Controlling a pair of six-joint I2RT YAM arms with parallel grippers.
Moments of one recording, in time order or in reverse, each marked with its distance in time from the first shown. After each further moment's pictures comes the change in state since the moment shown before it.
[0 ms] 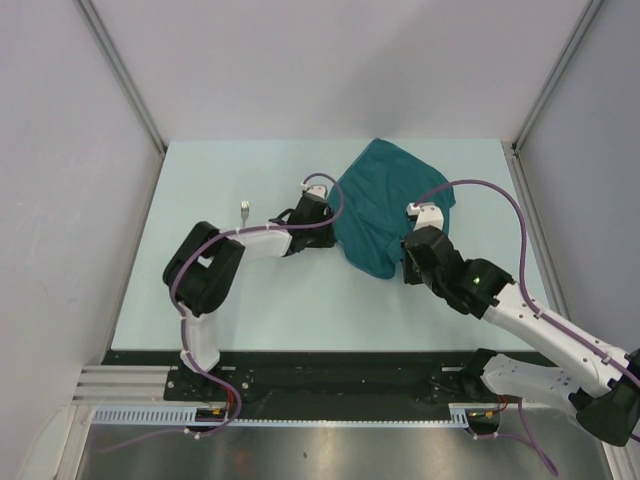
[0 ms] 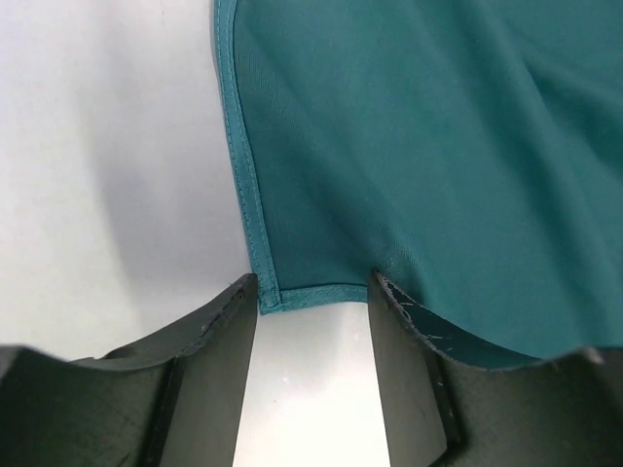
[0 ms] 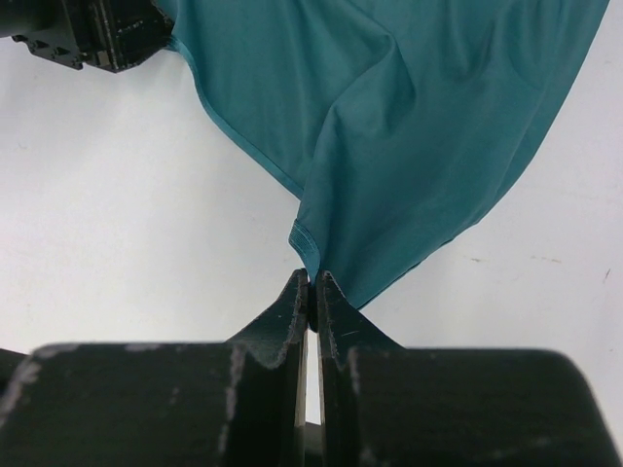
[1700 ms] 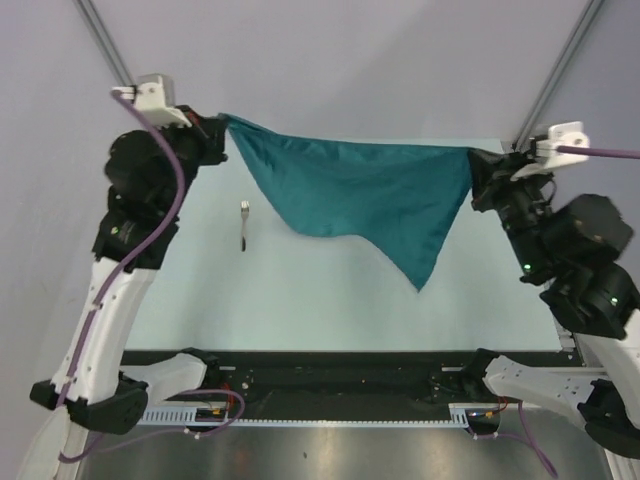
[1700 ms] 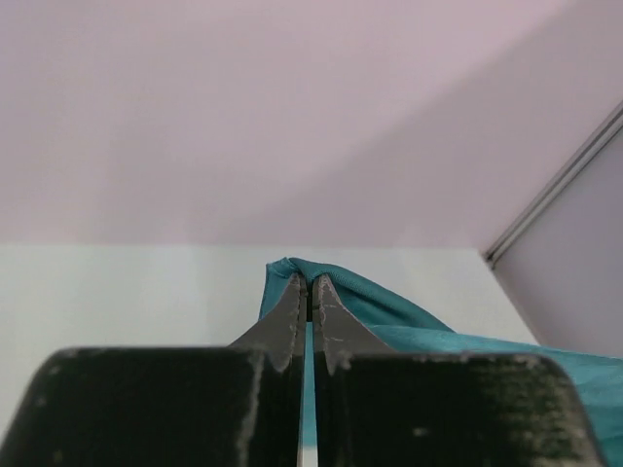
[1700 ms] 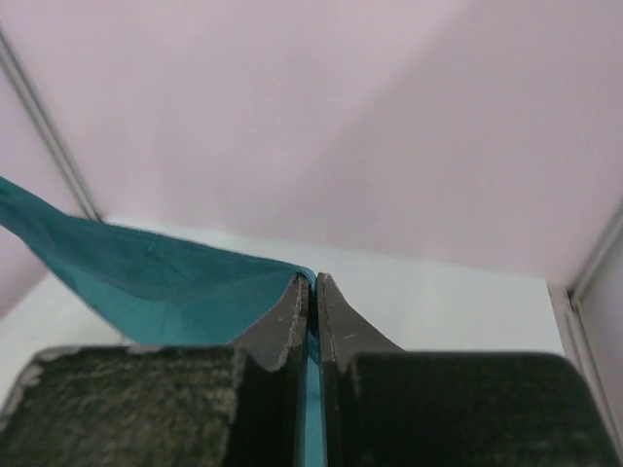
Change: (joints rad) left arm 0.234 -0.792 0.419 -0.368 -0.039 0.171; right arm 0.007 -0.086 0.597 0.220 0.190 -0.494
